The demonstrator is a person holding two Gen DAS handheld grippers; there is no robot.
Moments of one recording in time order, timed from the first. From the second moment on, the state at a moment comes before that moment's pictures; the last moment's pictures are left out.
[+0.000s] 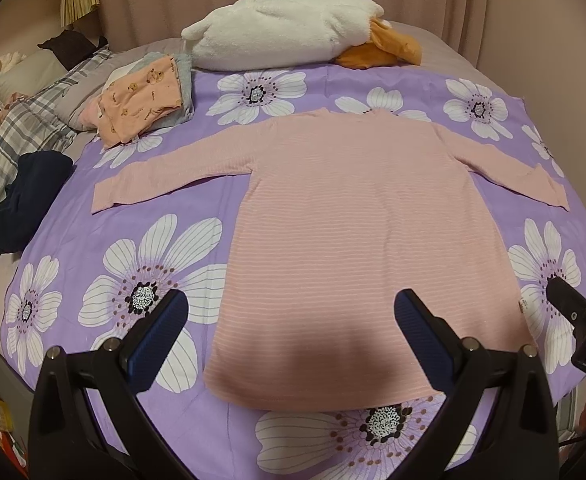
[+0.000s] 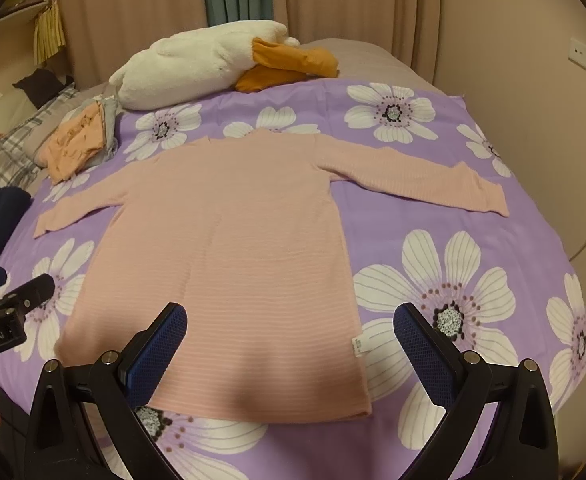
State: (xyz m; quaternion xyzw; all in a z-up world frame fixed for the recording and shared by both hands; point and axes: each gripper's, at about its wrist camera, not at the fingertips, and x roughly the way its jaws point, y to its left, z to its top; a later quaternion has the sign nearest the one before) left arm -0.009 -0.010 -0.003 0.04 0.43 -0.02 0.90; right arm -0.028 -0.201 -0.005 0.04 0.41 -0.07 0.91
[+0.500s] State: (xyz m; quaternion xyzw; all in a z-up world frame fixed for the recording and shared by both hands) left arm -0.008 -0.009 0.005 0.04 0.41 -0.03 0.91; right arm -0.034 -0.203 -0.001 0.05 0.37 -0.06 0.93
